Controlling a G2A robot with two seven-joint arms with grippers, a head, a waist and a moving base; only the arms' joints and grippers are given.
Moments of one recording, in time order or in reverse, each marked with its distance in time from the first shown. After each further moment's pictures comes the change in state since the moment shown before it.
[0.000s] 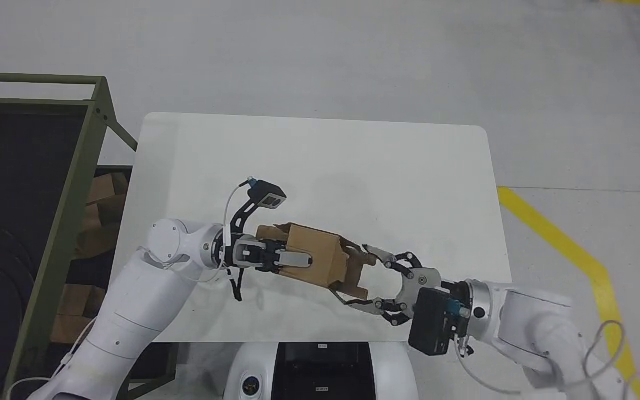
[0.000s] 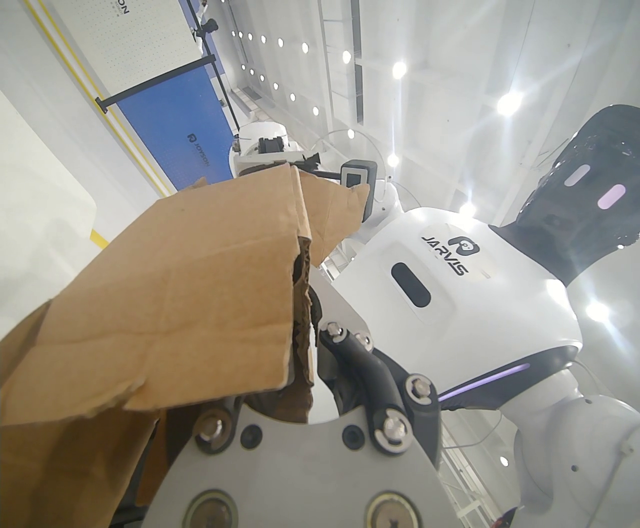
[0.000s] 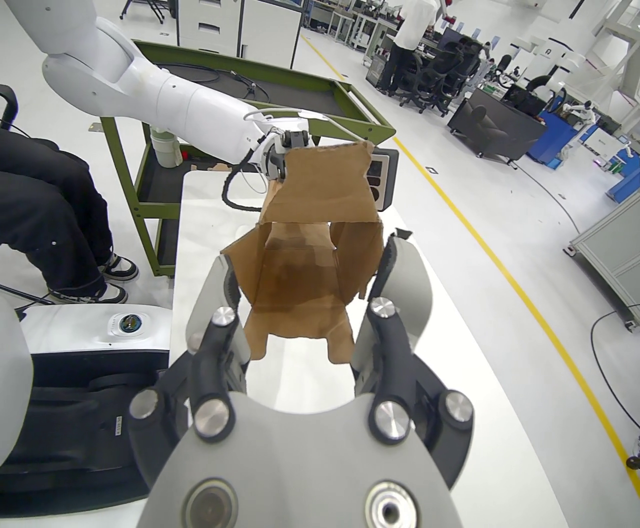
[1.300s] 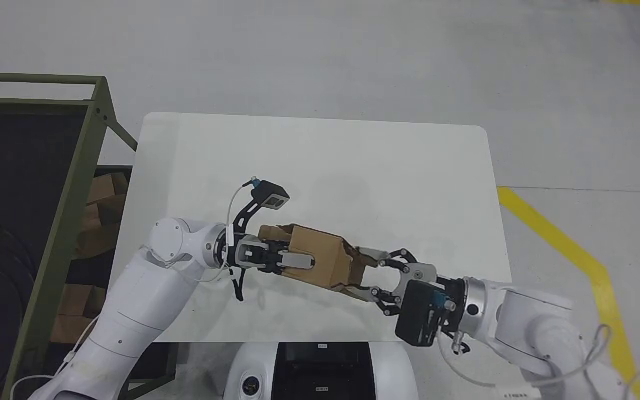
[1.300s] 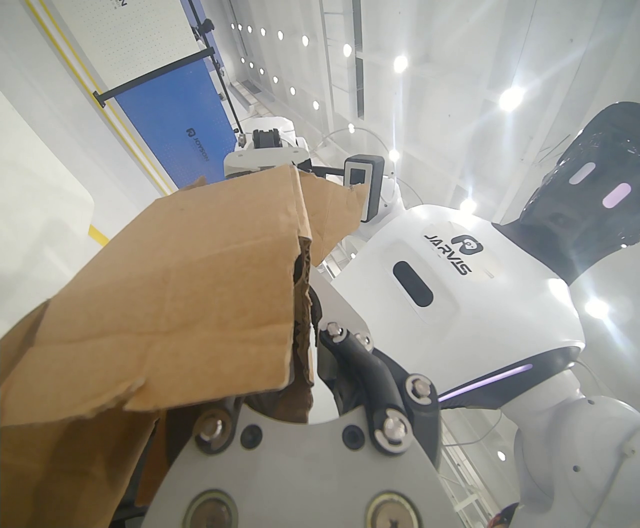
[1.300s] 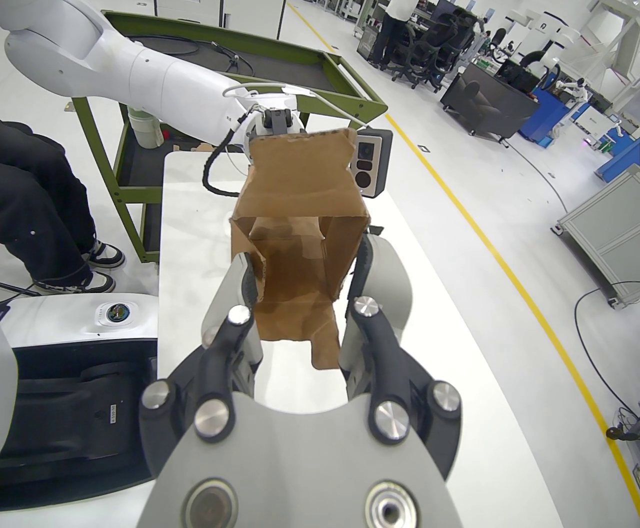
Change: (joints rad) left arm -0.010 -0.008 0.008 0.002 0.008 0.007 -0.007; right arm 0.013 -0.007 -0.025 -0.034 -0.004 0.069 0.121
